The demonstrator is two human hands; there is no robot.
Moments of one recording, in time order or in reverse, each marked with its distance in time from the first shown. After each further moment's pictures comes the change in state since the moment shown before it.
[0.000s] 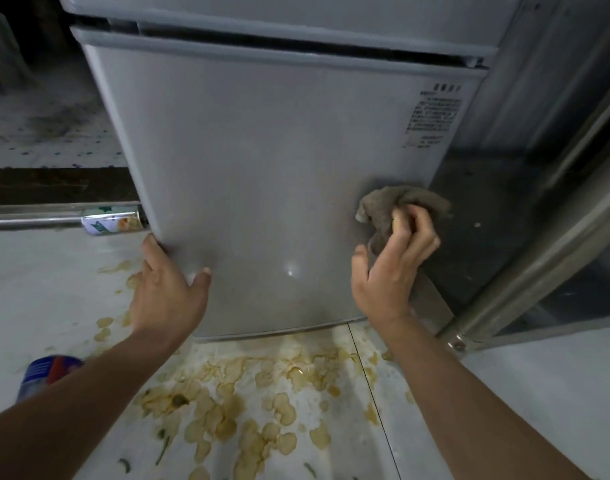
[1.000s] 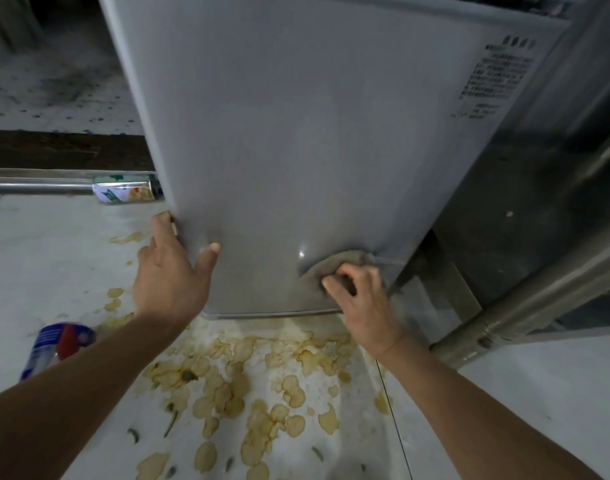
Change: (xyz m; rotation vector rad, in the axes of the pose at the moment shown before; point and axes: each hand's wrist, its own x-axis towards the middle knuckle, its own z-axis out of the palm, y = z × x) left_hand 0.002 -0.020 0.000 -0.034 0.001 0.046; right_hand -0.081 0.034 0.031 -0.058 -0.398 -0.545
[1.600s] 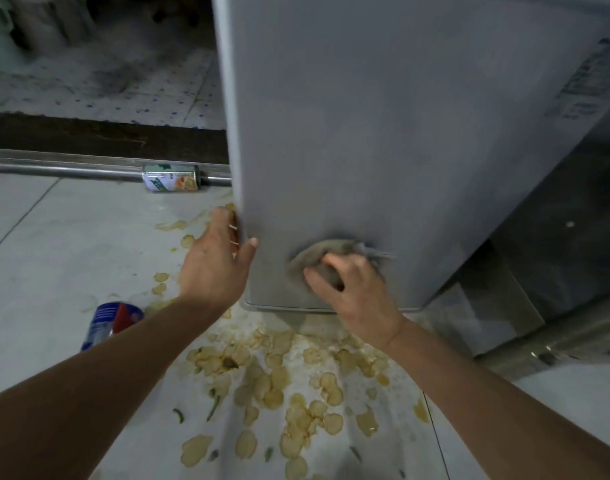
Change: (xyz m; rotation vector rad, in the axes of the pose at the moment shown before) left_hand 0.011 -0.021 -0.008 -0.019 -0.037 0.114; right_hand 0.052 -0.057 0.008 0.087 0.051 -0.221
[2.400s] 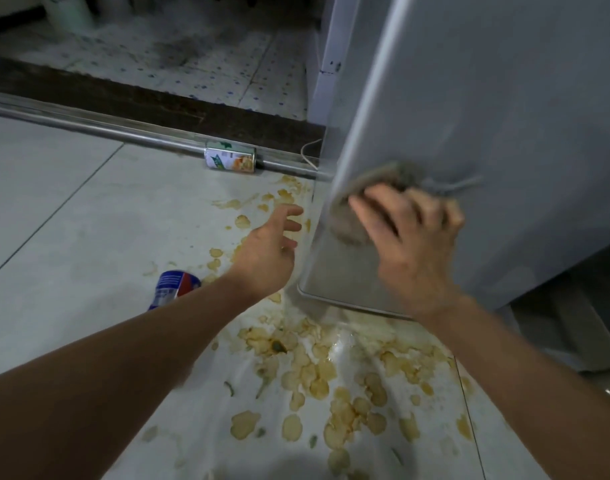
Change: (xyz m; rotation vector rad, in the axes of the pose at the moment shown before) left_hand 0.003 -0.044 -0.023 -0.231 -0.265 -0.013; right_hand 0.086 -0.028 -0.006 -0.266 0.215 -0.071
